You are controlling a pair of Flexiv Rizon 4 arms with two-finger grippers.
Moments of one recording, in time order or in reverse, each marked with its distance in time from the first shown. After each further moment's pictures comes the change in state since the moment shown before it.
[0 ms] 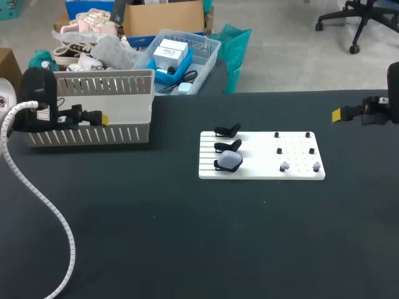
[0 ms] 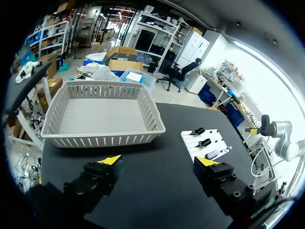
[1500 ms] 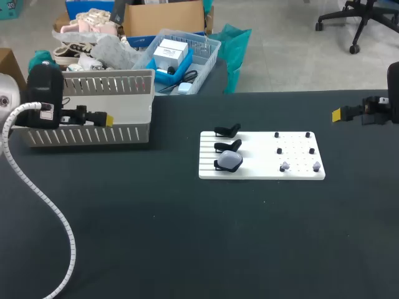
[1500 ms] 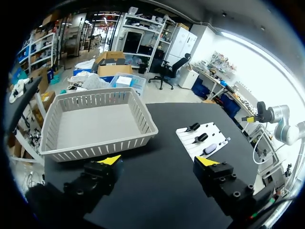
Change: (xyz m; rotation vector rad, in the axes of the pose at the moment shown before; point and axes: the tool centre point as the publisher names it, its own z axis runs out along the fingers) left arm -0.003 -0.013 0.002 0.032 0.009 0.148; right arm 0.000 0.000 0.000 0.000 0.000 0.000
